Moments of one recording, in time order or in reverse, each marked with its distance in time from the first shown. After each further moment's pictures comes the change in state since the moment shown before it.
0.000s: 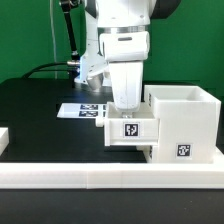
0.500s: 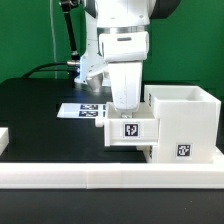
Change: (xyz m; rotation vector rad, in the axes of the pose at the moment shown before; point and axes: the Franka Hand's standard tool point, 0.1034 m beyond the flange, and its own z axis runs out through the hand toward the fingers) arm 0.000 0.000 0.000 0.000 0.000 -0.006
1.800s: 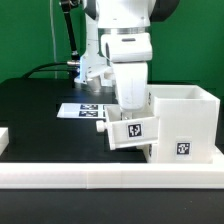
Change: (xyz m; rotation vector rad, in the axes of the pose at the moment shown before) arm -0.002 -0.002 0.003 -0.012 -0.021 -0.090
